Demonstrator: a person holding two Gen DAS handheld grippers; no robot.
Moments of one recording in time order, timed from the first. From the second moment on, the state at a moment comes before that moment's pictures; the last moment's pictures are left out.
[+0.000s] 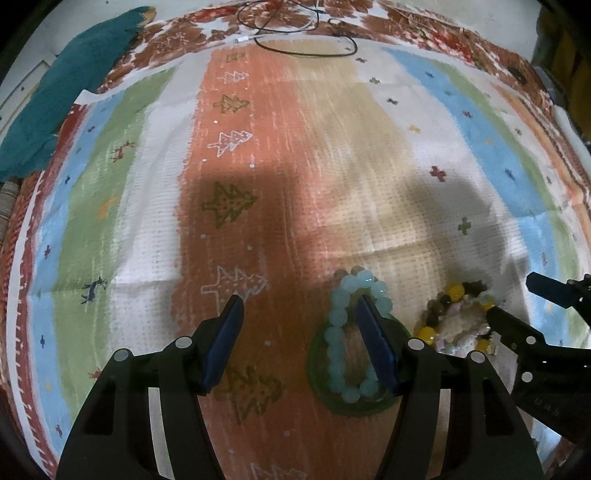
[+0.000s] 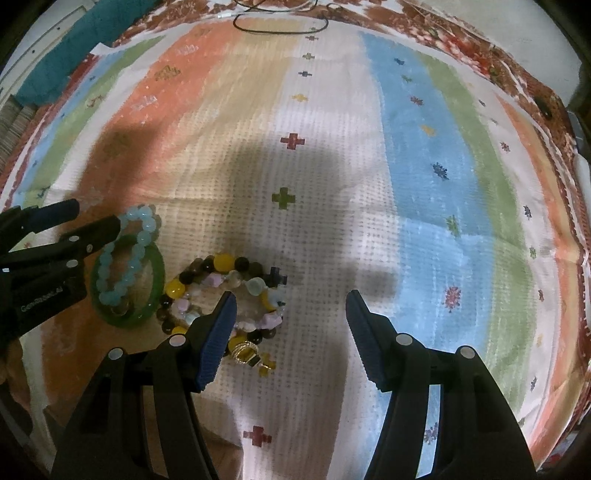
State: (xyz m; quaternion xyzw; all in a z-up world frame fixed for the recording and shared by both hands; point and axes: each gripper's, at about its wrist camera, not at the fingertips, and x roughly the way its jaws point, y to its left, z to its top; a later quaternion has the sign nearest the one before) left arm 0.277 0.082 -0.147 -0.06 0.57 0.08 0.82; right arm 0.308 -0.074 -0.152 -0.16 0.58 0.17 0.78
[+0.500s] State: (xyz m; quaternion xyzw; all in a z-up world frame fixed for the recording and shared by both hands) left arm 0.288 0.077 -0.168 -0.03 0.58 0.07 0.81; right arm 0.312 -0.068 -0.165 -0.16 0.59 0.19 0.77
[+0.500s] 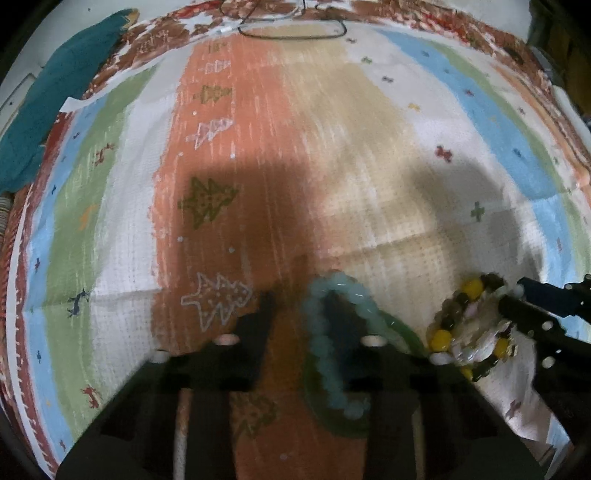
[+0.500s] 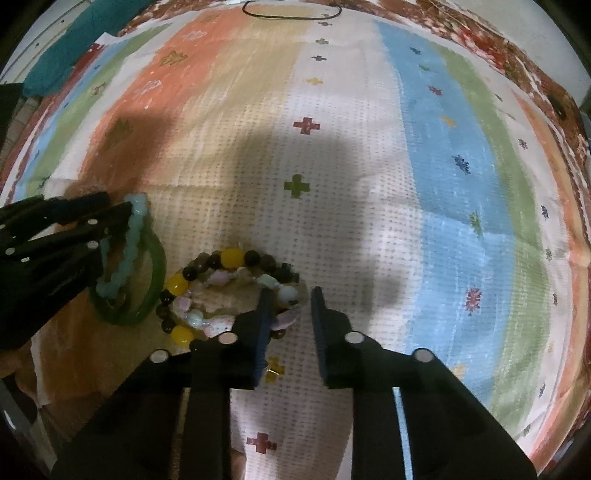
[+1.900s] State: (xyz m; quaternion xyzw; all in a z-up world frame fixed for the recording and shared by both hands) left arm 0.231 0.062 -0.077 -0.08 0.51 0.07 0.85; right arm 0.273 -0.083 -0.086 -0.10 0.52 0.23 0.82
